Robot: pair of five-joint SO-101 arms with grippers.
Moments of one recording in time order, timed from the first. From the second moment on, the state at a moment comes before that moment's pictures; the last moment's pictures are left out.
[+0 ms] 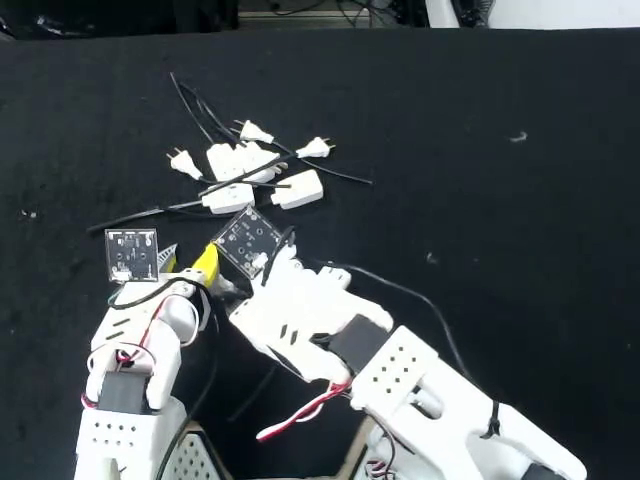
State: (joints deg) left arm 0.2 -100.4 94.3 40.5 5.8; right arm -47.8 -47.3 61.8 39.3 0.7
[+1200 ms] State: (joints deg) left arm -4.7 -99.6 94.4 40.6 5.6; right arm -30.3 -47.3 46.8 60.0 12.6
